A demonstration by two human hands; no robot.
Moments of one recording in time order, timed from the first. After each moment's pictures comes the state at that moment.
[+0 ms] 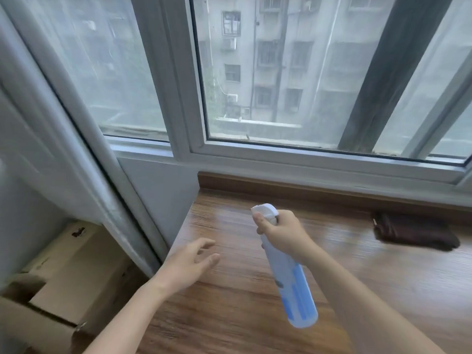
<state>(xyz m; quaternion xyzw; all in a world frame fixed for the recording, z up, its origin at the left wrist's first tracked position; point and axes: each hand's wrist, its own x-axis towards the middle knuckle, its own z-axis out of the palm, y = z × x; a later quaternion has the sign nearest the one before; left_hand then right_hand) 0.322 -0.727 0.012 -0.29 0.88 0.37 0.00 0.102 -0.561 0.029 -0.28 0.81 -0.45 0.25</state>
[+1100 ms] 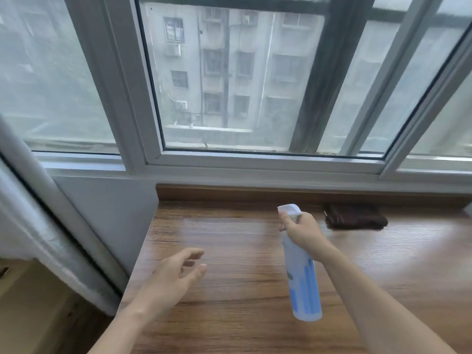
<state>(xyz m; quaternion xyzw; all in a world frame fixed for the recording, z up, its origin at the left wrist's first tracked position) 0.303 -0.714 0.012 -0.21 0.88 0.43 -0.04 0.046 -0.477 0.025 -0.10 0.87 -0.45 0.14</state>
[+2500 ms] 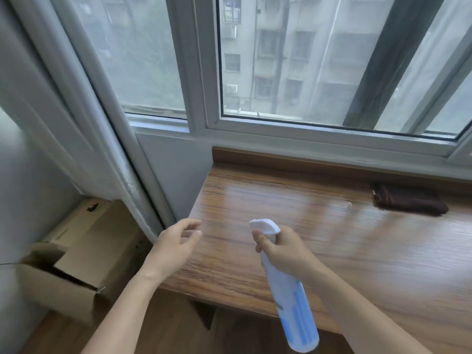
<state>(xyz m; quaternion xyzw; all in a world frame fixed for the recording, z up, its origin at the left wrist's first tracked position) 0.434 -0.710 0.016 -0.35 0.83 0.42 -0.11 0.250 -0.496 0.032 -0.33 0.82 -0.38 0.27</state>
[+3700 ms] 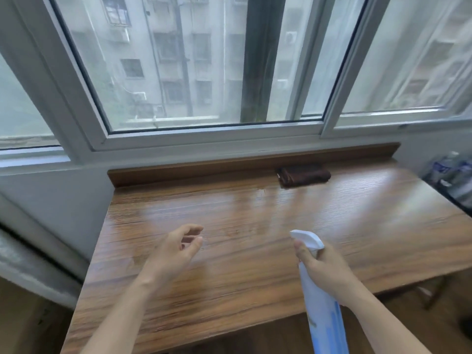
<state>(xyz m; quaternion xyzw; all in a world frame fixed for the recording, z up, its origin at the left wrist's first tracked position) 0.284 -0.627 0.015 -0.13 0.88 0.45 -0.03 0.199 -0.288 0.022 -0.08 0.88 -0.44 0.15</state>
